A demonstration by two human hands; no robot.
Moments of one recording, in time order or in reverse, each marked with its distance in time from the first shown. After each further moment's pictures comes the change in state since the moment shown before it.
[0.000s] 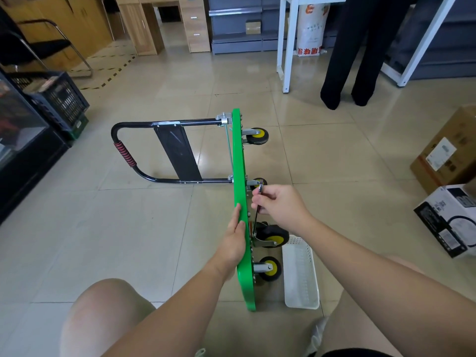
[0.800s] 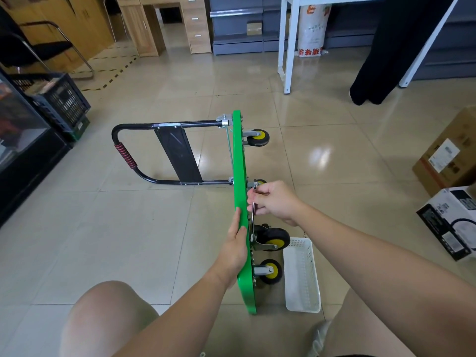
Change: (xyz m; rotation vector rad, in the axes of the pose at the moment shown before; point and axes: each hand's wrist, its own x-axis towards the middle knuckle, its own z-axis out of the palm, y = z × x) left_hand -0.009 0.003 0.007 -0.018 0.020 0.025; right_hand 0.044 0.011 -0.006 0.020 -0.176 0.140
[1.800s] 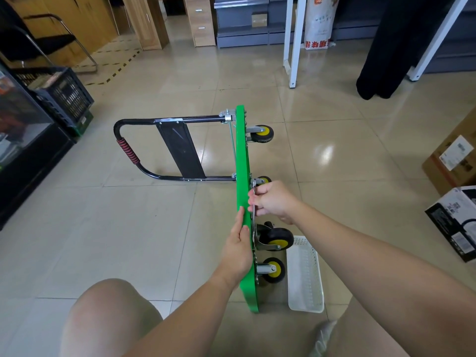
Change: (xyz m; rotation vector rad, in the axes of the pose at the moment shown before) left_hand 0.001 -0.004 0.003 0.109 0.068 0.104; right_hand 0.015 -0.002 0.008 0.004 0.024 0.126
